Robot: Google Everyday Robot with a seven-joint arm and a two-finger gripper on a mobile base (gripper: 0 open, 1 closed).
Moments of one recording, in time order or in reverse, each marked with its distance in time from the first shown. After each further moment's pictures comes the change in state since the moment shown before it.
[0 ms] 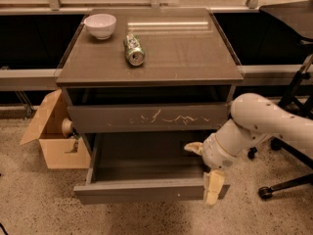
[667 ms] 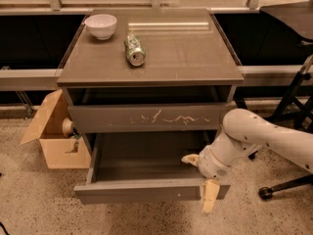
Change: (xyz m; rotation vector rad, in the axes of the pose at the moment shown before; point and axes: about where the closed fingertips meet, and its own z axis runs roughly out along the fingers) arm 0.026 -0.002 0.055 -0.077 -0.023 0.026
